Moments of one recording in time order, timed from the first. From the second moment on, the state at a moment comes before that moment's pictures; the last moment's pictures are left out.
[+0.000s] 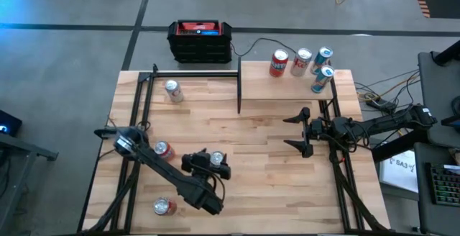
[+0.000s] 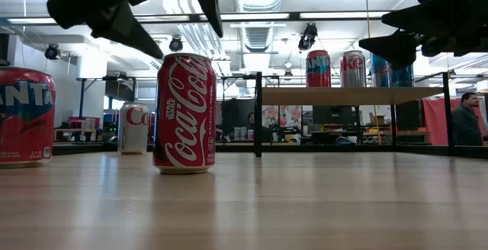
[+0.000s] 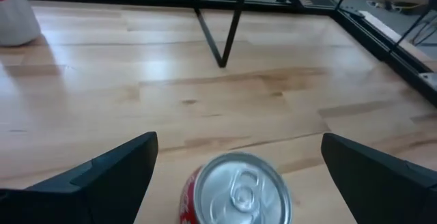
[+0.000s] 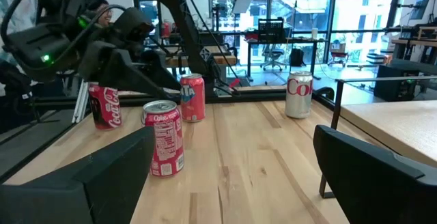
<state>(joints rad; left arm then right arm) -0.59 2.10 1.69 -1.44 -1.05 -2.18 0.13 0.51 0.01 0.58 0.16 0.00</state>
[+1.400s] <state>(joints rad) -0.60 2.38 1.74 -1.45 -1.10 -2.30 0.13 0.51 0.01 0.58 0.16 0.00</state>
